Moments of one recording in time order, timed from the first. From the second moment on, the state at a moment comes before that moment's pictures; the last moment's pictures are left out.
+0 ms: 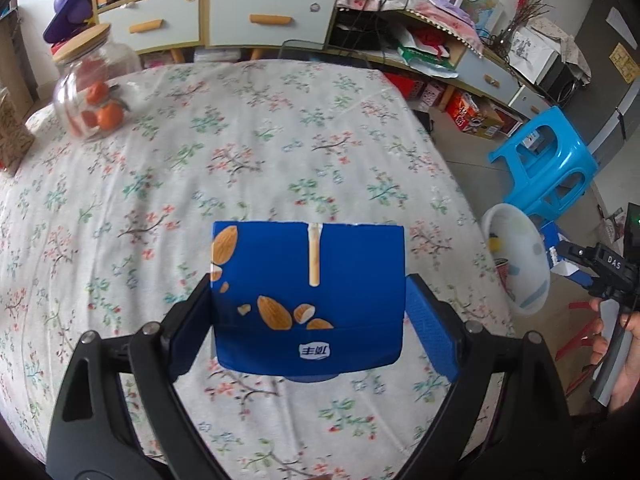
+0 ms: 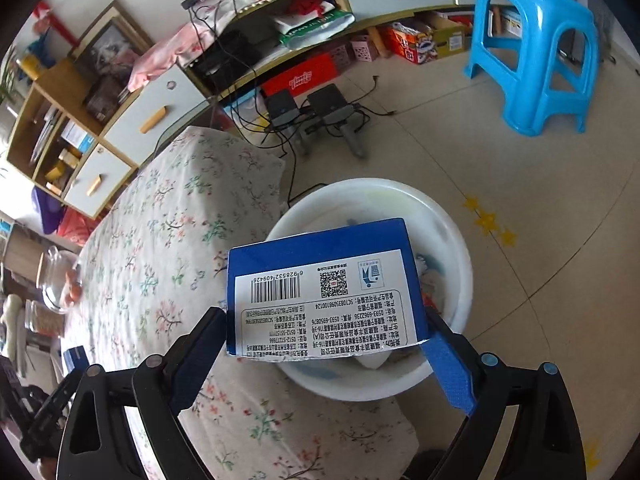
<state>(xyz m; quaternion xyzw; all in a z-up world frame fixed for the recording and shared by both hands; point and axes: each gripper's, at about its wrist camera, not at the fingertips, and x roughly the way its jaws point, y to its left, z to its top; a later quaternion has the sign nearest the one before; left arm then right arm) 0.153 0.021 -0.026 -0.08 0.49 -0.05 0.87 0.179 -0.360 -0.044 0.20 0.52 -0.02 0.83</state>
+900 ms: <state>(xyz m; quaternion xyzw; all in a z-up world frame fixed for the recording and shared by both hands) 0.194 -0.211 -0.039 0.05 0.50 -0.21 0.84 0.117 -0.463 -0.035 0.18 0.50 -0.09 0.84</state>
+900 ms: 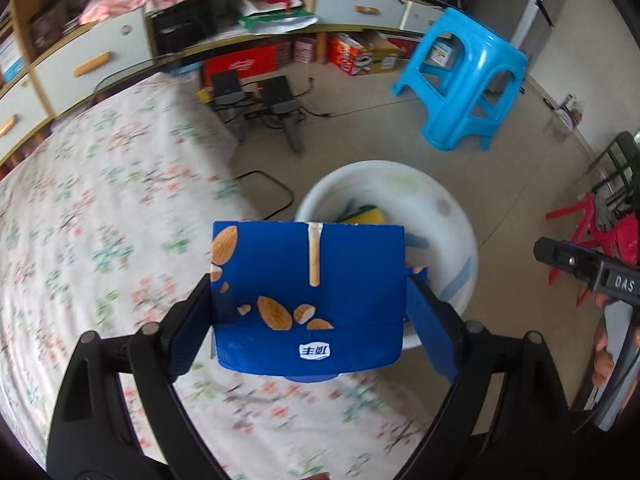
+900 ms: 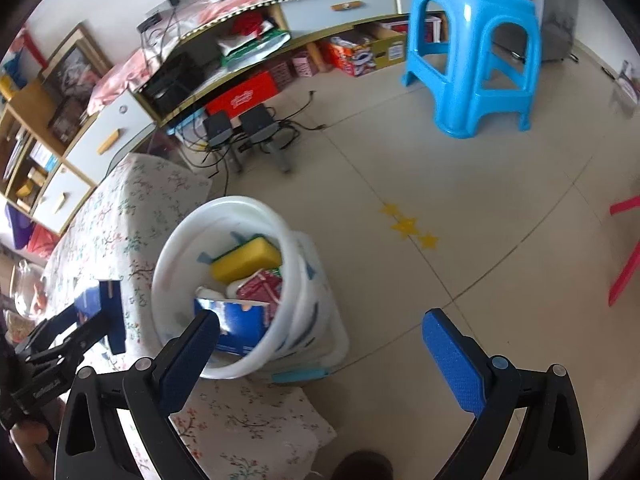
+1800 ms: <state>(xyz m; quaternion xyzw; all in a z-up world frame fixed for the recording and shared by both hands) 0.183 -0.188 -0.022 0.04 0.46 -0.21 0.86 0.112 -0.449 -0.026 0.18 0.49 -0.09 0.85</state>
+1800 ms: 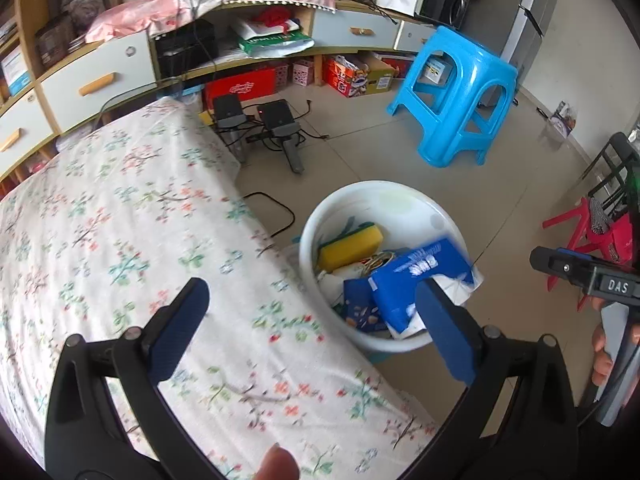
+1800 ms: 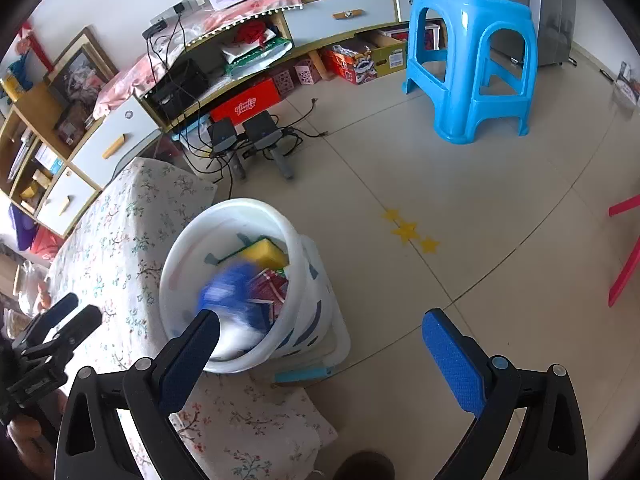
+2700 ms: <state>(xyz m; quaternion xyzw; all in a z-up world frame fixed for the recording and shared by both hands) 0.045 -0.025 0.010 -0.02 0.44 -0.06 0.90 0.026 -0.264 0.025 0.07 0.42 0.02 0.90</state>
